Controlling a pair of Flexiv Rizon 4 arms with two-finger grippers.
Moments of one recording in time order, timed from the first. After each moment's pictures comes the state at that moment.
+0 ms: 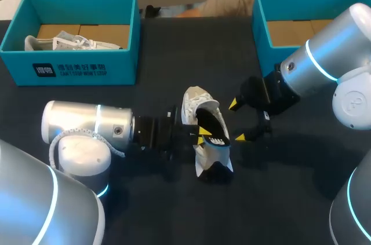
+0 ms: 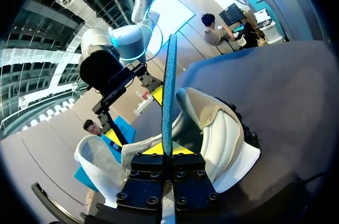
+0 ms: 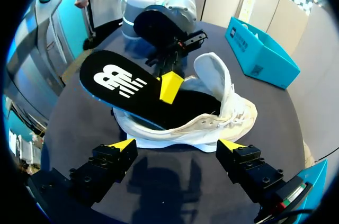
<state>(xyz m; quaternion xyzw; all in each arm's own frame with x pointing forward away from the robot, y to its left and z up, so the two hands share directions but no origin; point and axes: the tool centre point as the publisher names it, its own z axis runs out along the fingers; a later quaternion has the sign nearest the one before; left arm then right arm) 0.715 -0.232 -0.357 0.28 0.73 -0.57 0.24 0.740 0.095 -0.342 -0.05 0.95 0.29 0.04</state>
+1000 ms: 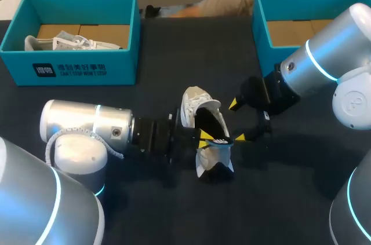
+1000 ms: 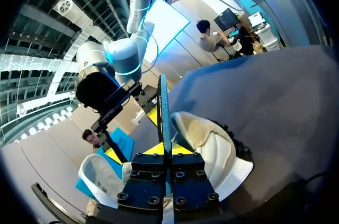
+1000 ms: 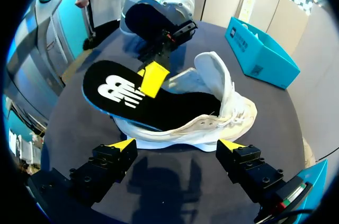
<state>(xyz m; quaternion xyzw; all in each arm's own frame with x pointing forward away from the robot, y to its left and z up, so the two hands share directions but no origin) 0.696 -0.235 -0.345 0.31 0.71 -0.58 0.24 0.740 0.095 -0.342 -0.05 0.95 0.29 0.04</state>
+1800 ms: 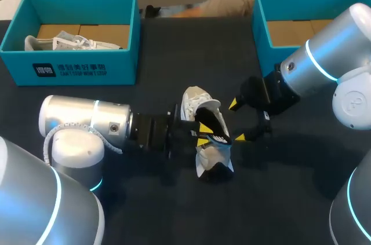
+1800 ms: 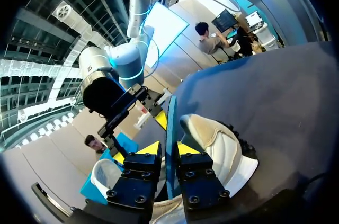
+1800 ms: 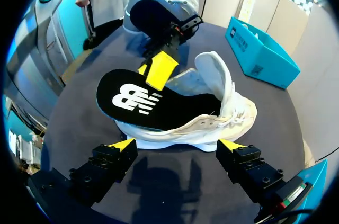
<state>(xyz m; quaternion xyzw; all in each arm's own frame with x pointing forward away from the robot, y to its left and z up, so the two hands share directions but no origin) 0.697 -0.233 -0.330 0.32 0.69 -0.60 0.24 0.740 0.095 -0.342 -0.05 0.95 0.29 0.04</state>
